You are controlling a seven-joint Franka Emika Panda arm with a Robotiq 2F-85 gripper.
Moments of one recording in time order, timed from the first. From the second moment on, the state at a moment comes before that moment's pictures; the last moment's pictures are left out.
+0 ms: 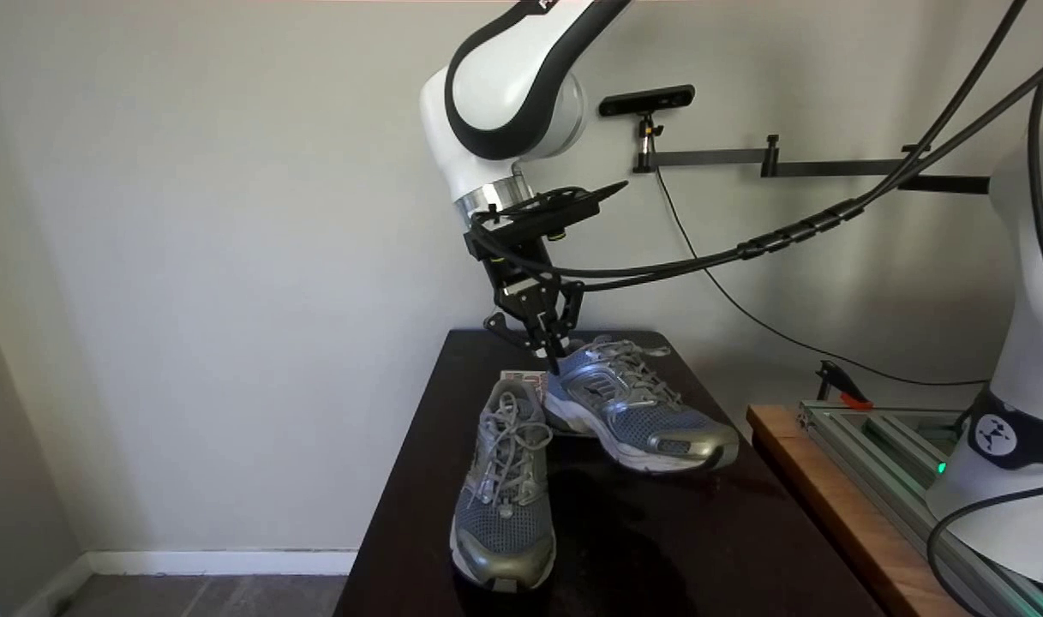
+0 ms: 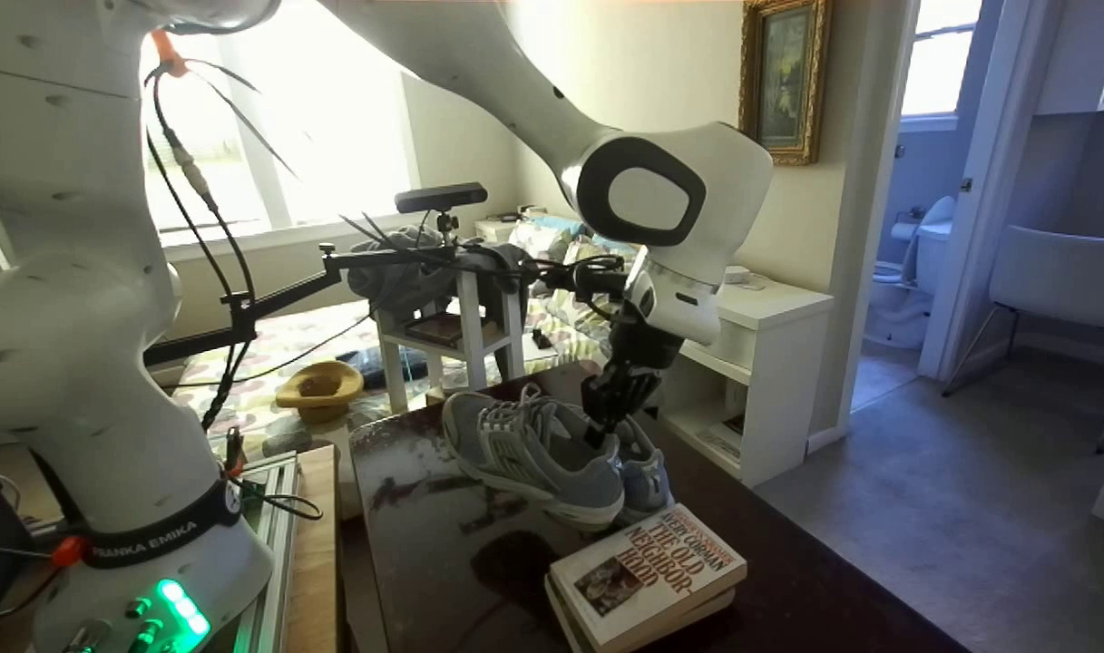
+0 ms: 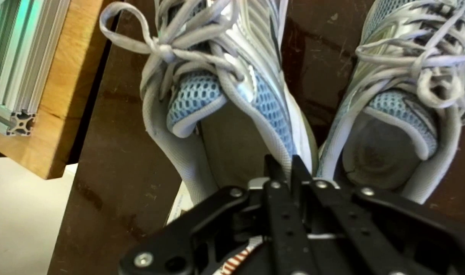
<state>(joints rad) -0.10 0.29 -0.17 -2.05 0.08 1.92 0.89</state>
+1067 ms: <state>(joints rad) -0.08 0.34 -0.16 -2.04 0.09 1.94 1.05</state>
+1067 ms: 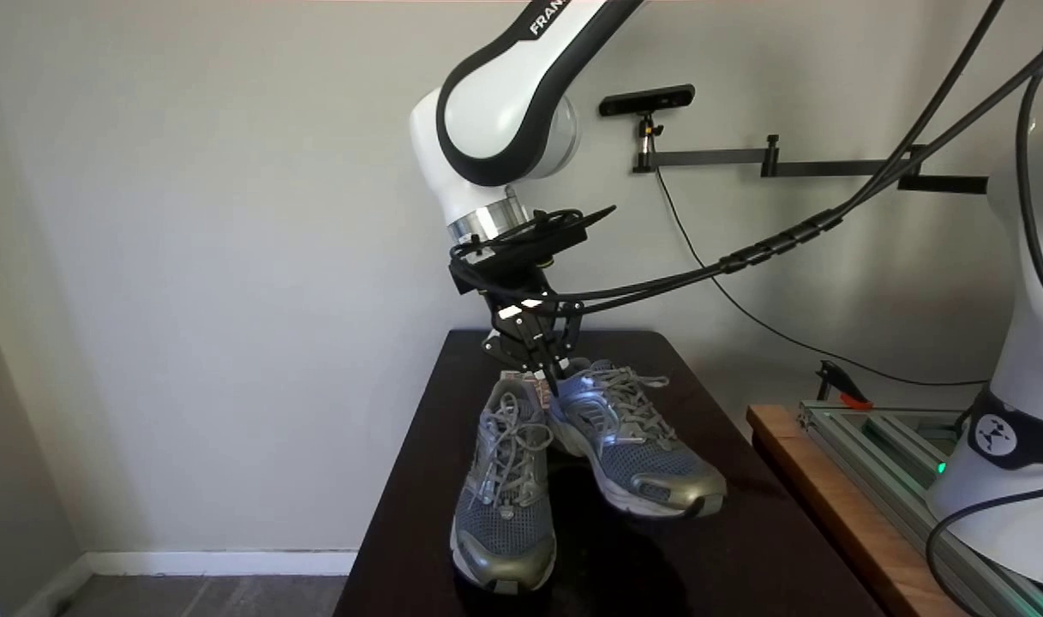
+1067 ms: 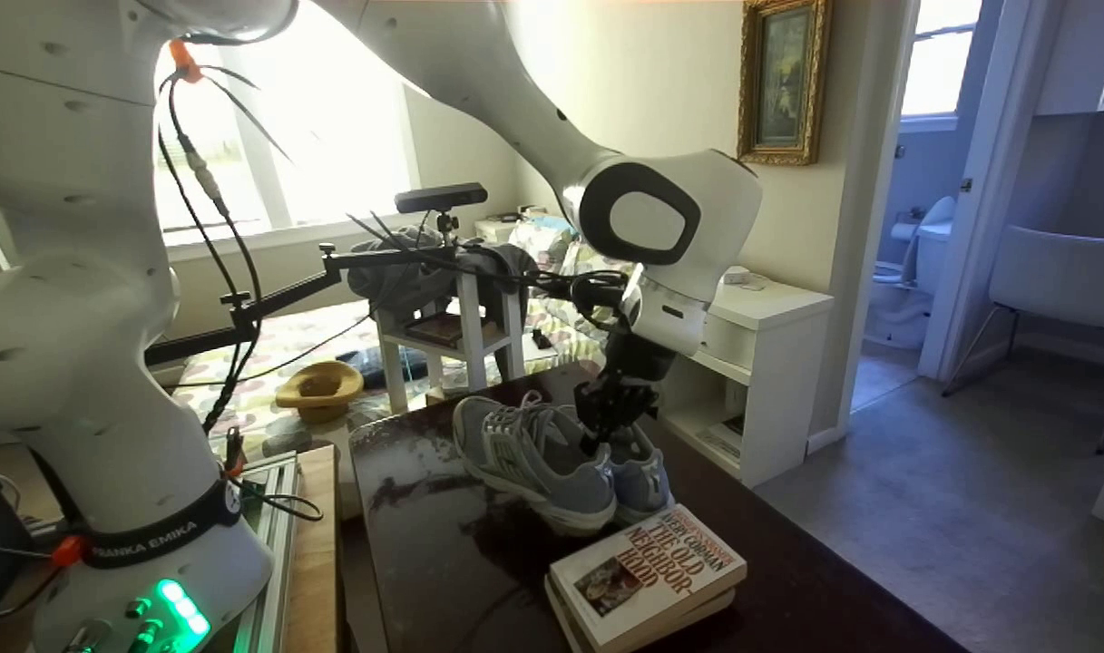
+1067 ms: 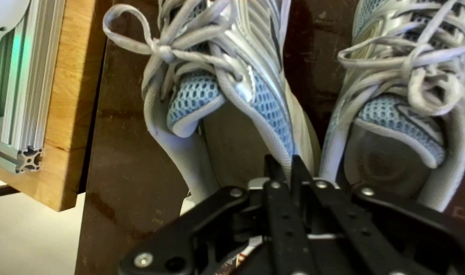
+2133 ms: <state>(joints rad) -0.07 0.41 -0.16 -2.04 0.09 2.06 1.39</state>
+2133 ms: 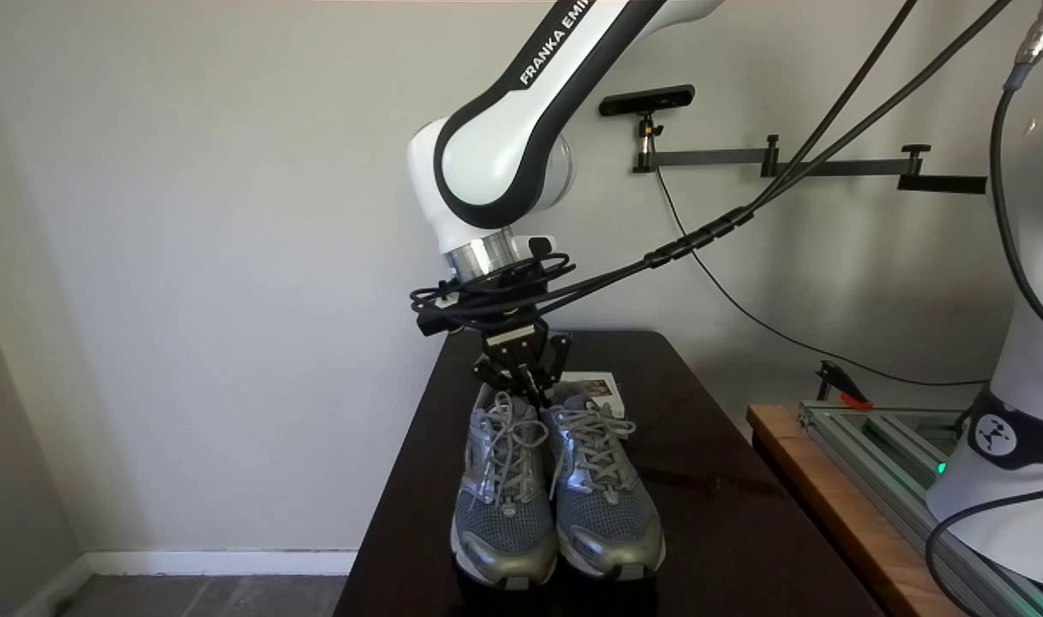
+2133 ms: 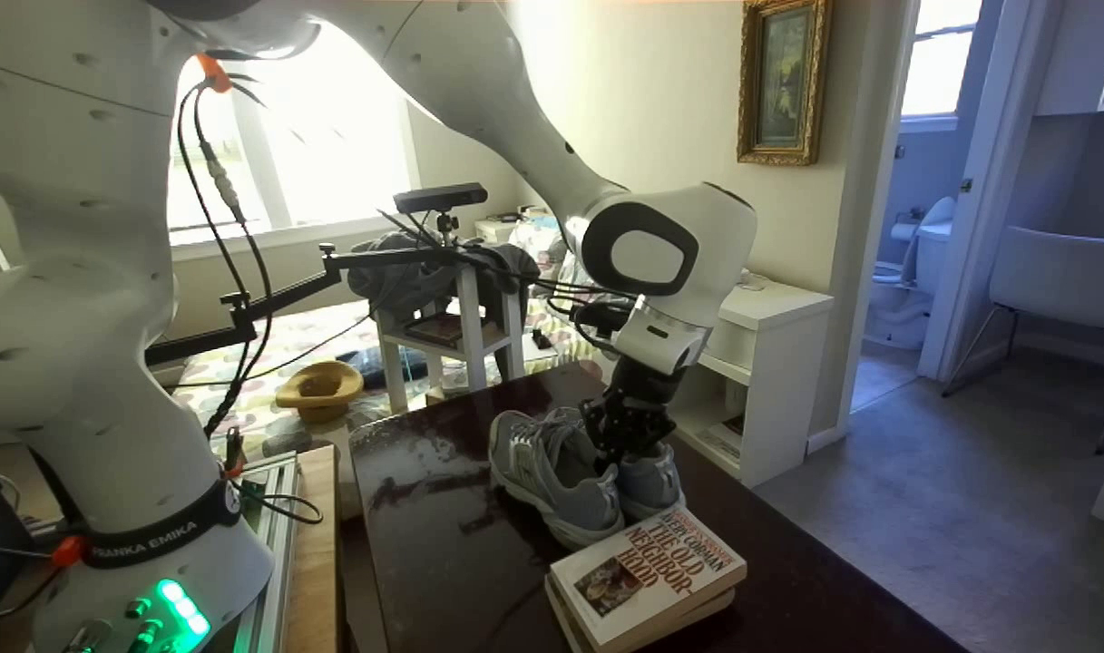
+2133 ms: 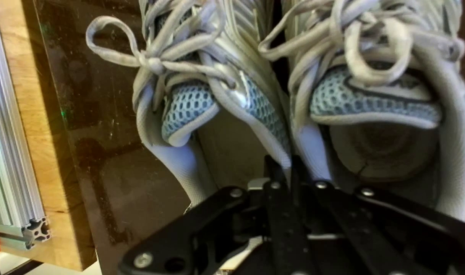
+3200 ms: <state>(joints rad) -0.07 0.37 -0.15 -2.07 0.09 2.05 1.38</state>
